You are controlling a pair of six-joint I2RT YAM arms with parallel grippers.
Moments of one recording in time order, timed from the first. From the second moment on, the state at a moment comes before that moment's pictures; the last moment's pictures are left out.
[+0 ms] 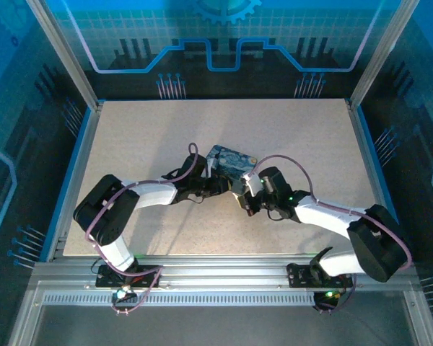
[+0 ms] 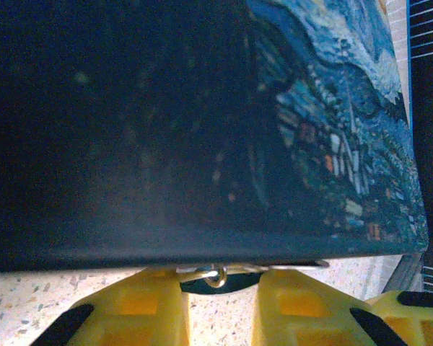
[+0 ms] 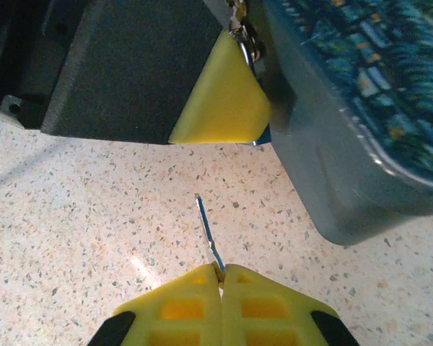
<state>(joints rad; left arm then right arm) -0.58 1.71 0.82 0.16 0.42 -0.83 0.62 1.36 0.58 -0.01 -0.31 0.13</state>
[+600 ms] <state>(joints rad) -0.58 1.71 0.82 0.16 0.43 -0.89 0.63 1.47 0.58 0.05 -0.26 0.10</state>
